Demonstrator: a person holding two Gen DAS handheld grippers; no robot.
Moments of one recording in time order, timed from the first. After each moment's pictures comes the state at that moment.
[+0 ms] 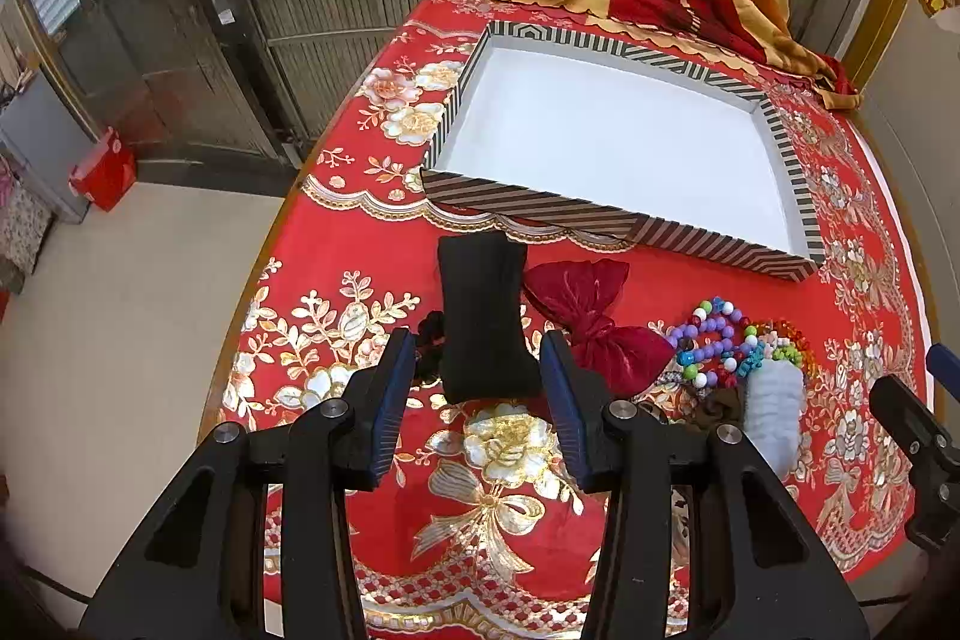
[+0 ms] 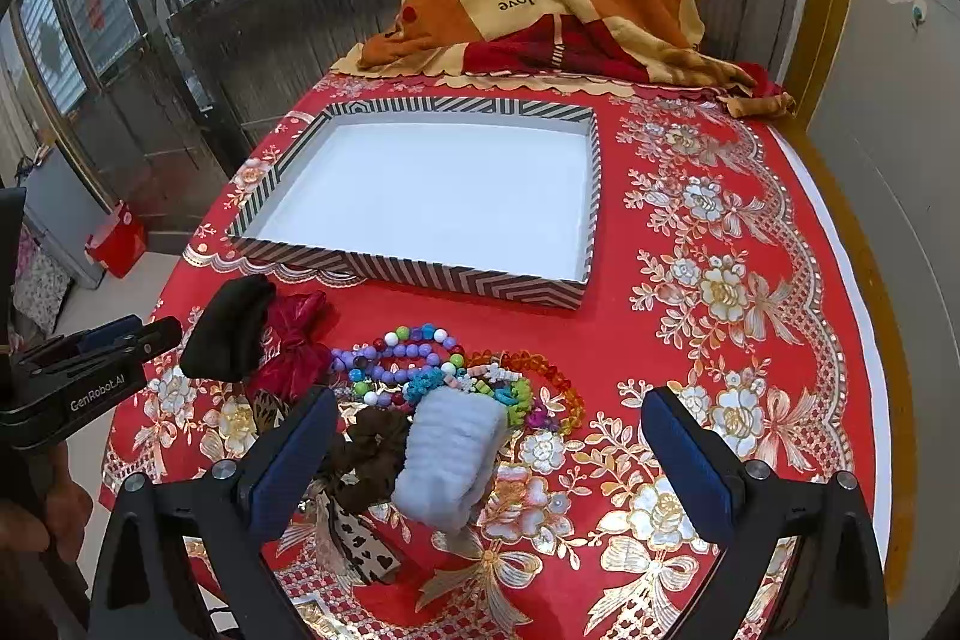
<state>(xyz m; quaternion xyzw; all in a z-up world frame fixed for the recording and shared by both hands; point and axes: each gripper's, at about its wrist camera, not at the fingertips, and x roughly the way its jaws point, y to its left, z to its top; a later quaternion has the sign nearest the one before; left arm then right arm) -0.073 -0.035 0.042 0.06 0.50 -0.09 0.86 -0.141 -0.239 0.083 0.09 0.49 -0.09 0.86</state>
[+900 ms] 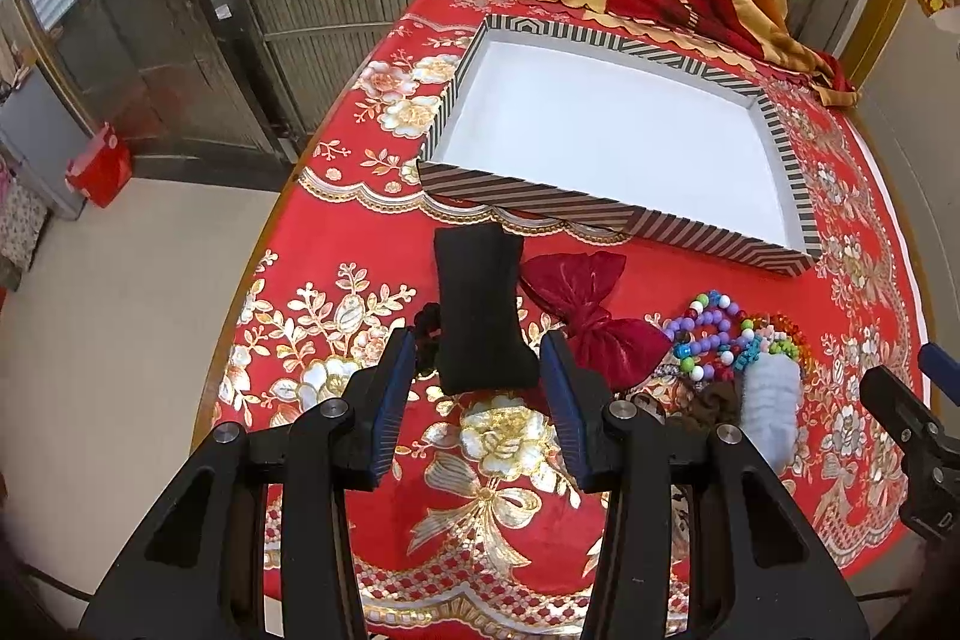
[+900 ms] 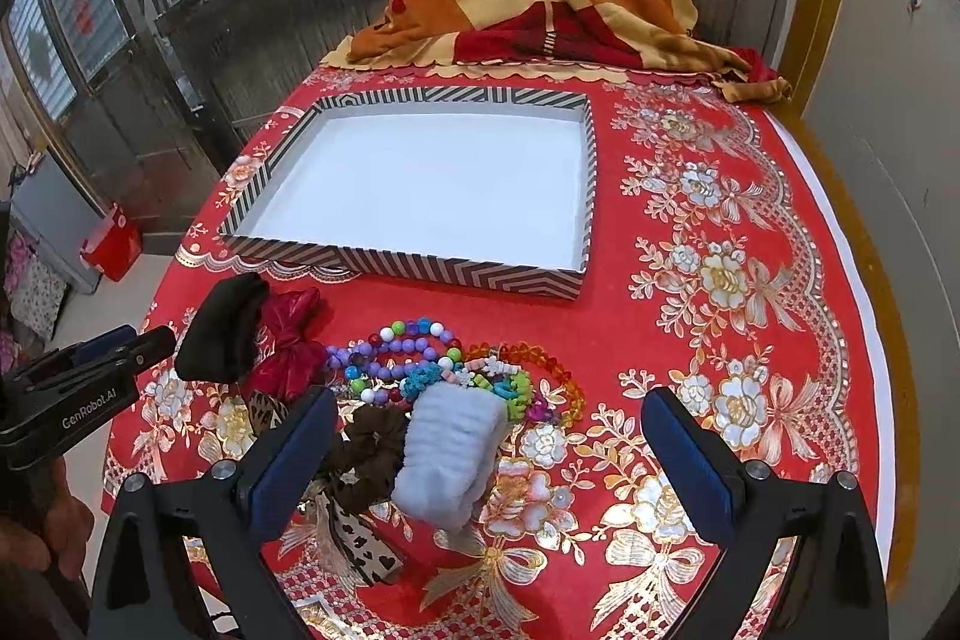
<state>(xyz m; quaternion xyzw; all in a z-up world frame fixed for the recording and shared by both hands) -0.076 -0.034 0.041 0.06 0.51 -0.09 0.86 -0.139 -0.240 0.077 0.10 0.49 -0.09 0.86</state>
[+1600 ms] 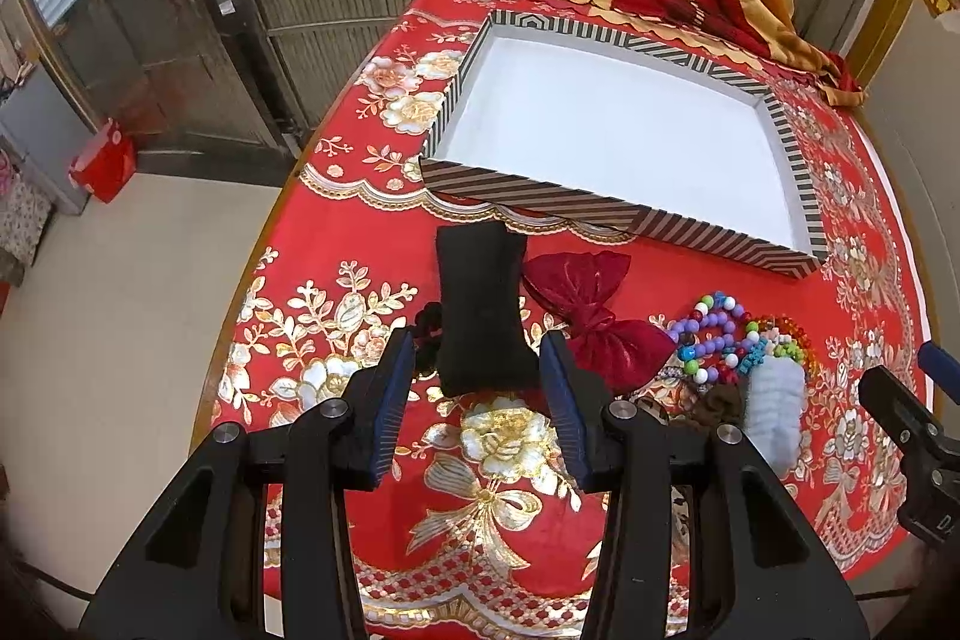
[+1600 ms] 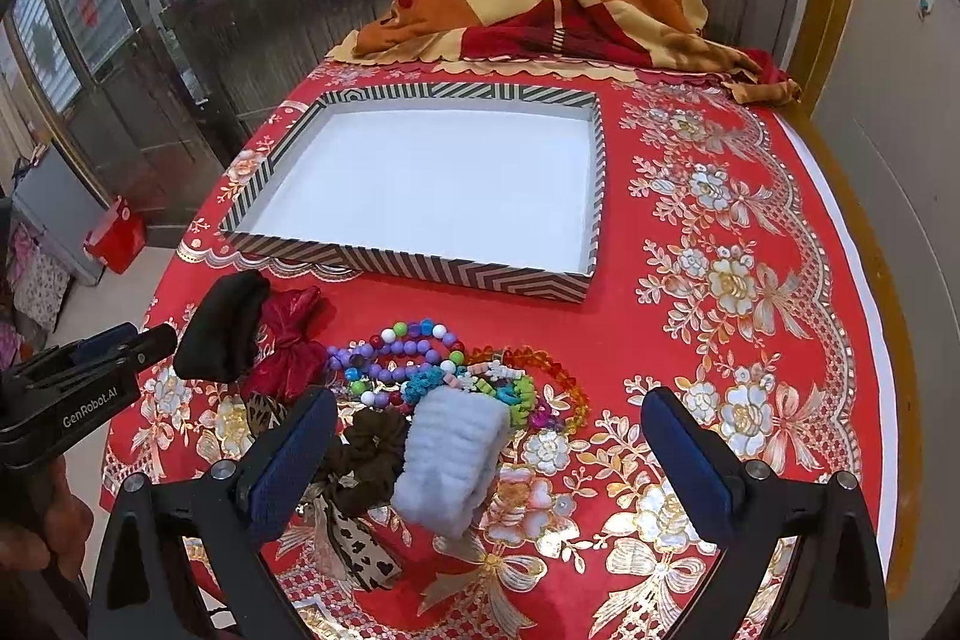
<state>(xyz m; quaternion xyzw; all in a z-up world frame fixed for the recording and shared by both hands) -0.072 -0.037 0.039 0.06 0.51 -0.09 0.85 -0.133 -0.240 0.074 0.10 0.50 -0.09 0.86</state>
